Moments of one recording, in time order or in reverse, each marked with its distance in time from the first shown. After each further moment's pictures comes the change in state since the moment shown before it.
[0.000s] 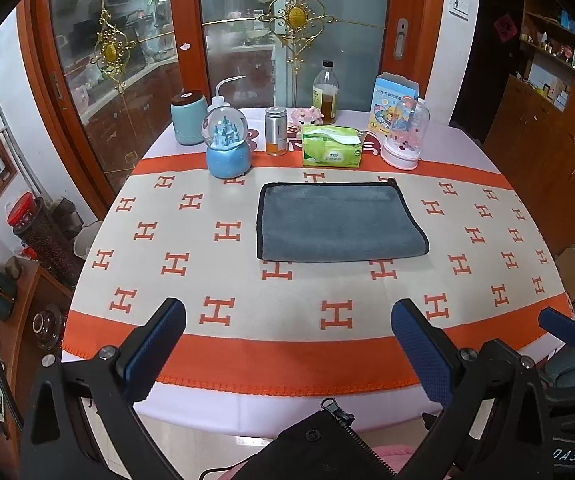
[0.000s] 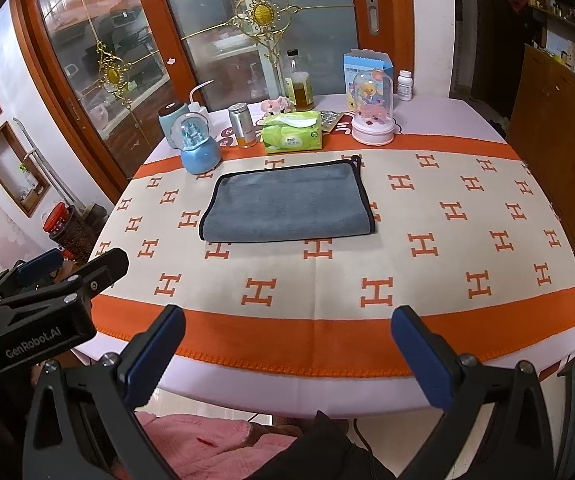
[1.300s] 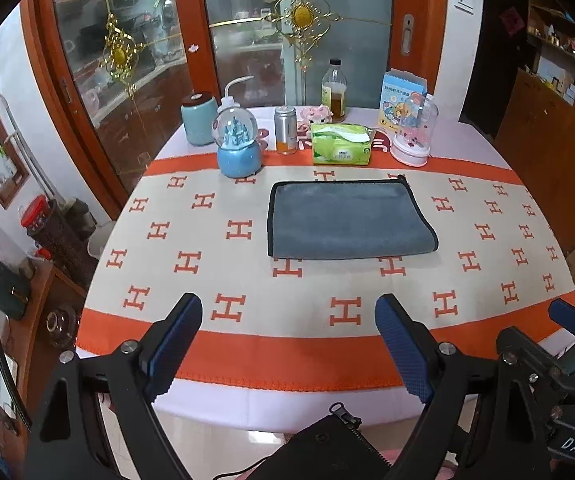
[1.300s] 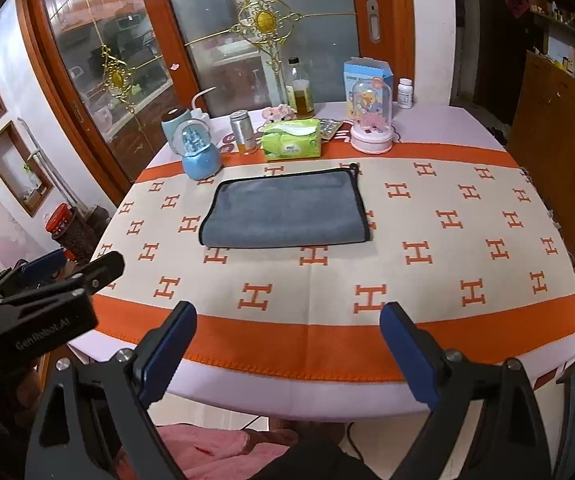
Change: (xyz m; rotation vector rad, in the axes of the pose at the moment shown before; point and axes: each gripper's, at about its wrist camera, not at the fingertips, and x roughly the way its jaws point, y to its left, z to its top) left arm -0.011 -0.005 0.000 0.023 -0.001 0.055; right arm -0.009 -0.007 -0.001 -0.022 -0.024 0.012
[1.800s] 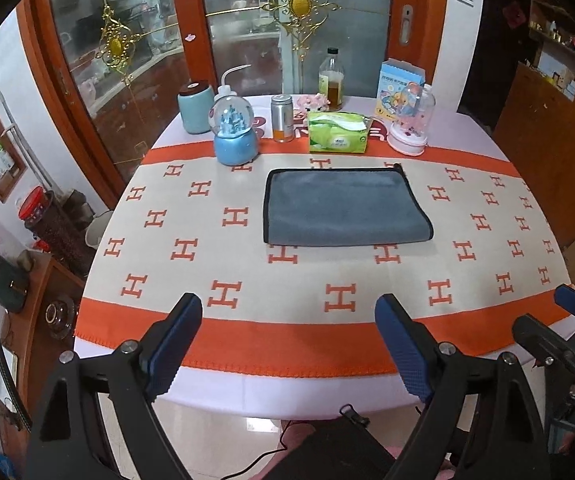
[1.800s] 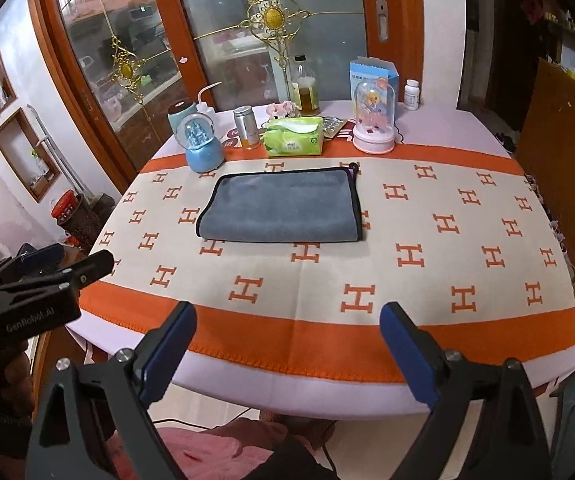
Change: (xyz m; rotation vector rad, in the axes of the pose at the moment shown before) left arm -0.002 -0.002 0.001 -0.007 0.055 -0.014; right arm -0.008 -0.021 0.004 -0.042 0.017 0.016
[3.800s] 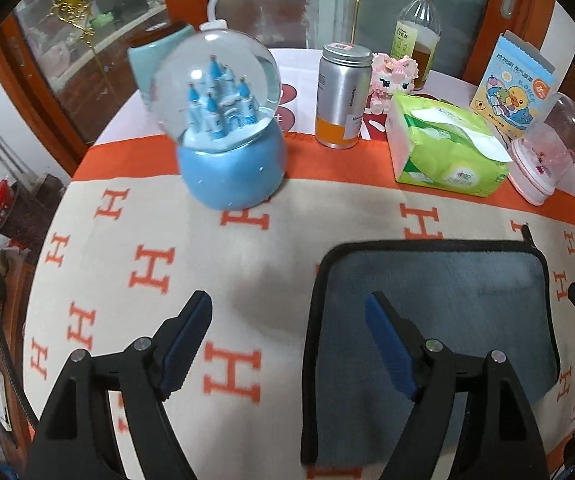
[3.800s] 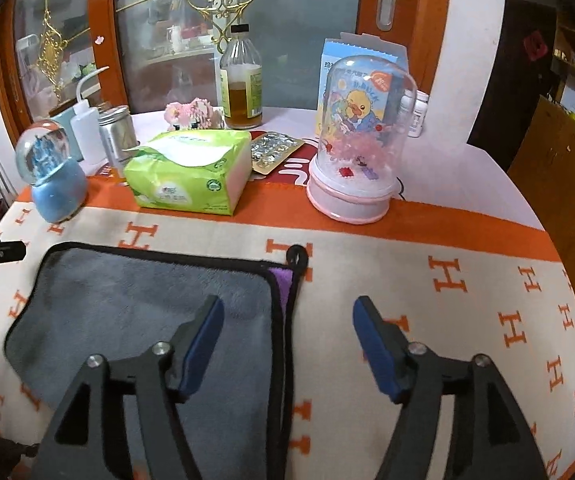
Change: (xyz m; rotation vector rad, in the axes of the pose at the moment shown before) left arm 0.314 0.060 0.161 -0.062 0.159 0.033; right arm 0.278 -0.089 0.148 -0.085 -0.056 -0.180
